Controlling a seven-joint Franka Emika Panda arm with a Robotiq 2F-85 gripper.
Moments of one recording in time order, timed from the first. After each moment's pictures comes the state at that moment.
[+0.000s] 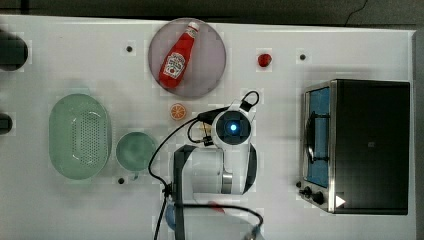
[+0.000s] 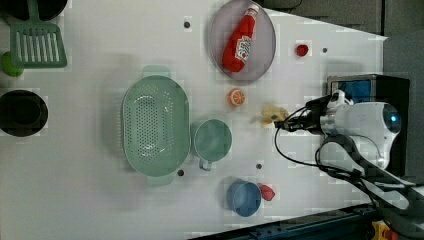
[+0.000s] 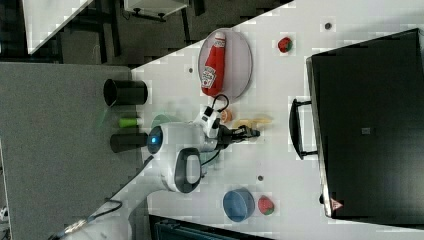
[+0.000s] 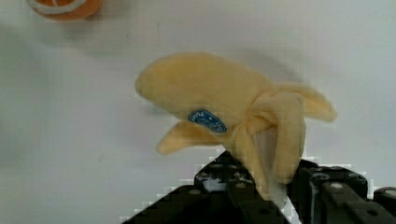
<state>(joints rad) -0.02 0.29 -0.04 -2.39 -0.02 1.02 -1.08</state>
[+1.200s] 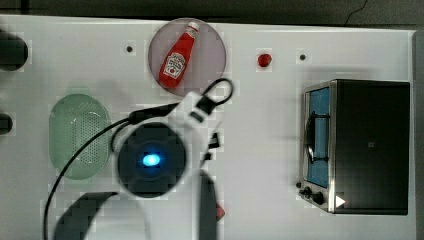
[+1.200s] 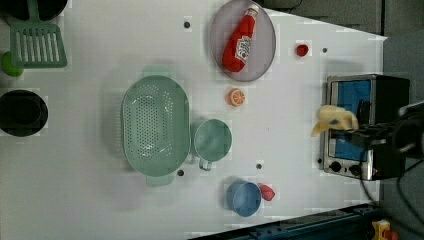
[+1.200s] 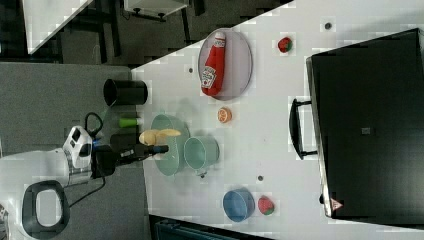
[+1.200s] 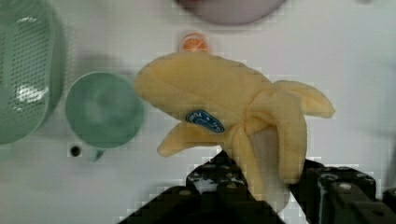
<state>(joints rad) 0.01 -0.26 0.15 -2.21 0.01 0.38 -0.84</state>
